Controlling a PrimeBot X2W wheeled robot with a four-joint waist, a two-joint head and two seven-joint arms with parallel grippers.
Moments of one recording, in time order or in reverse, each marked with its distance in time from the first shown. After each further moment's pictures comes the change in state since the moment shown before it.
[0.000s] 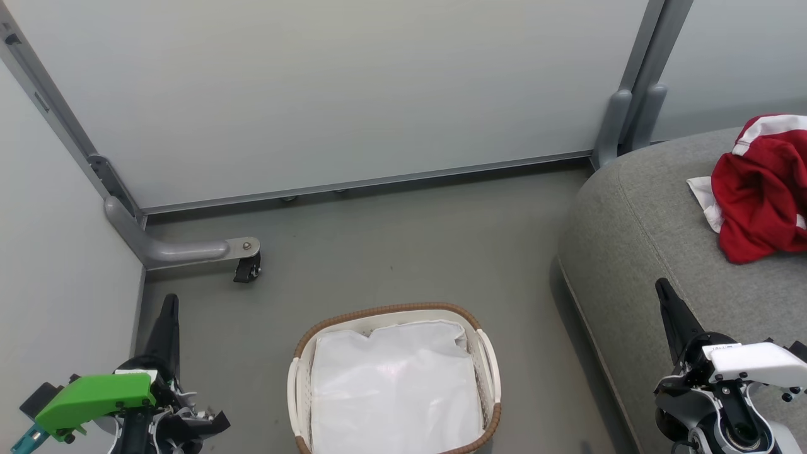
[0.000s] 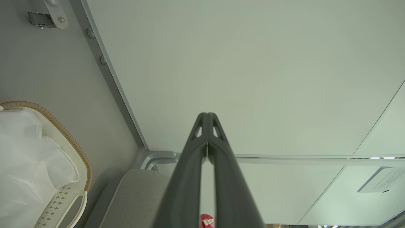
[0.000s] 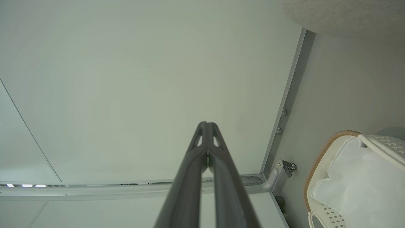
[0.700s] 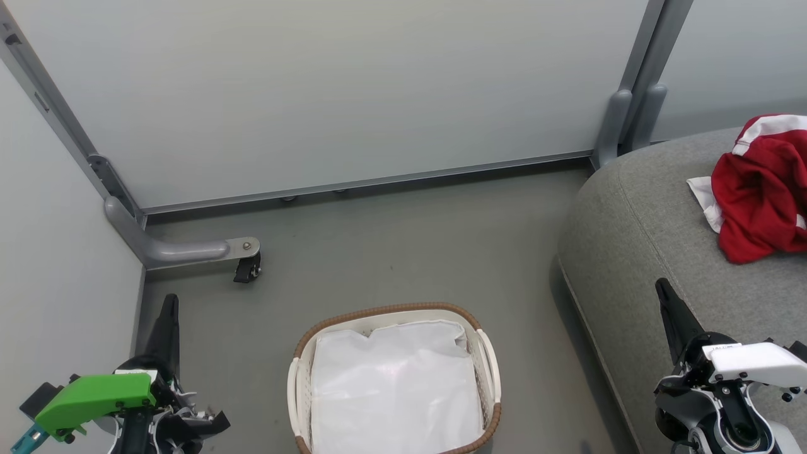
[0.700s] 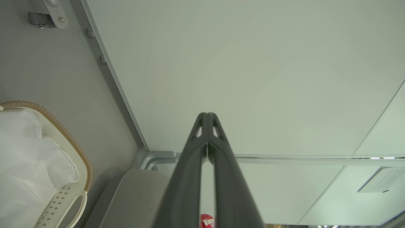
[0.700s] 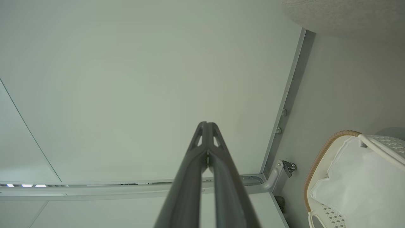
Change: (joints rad) left arm 0.000 0.000 0.000 0.000 0.000 0.000 0.000; right arm 0.000 0.000 0.000 0.000 0.000 0.000 0.000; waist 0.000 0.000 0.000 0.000
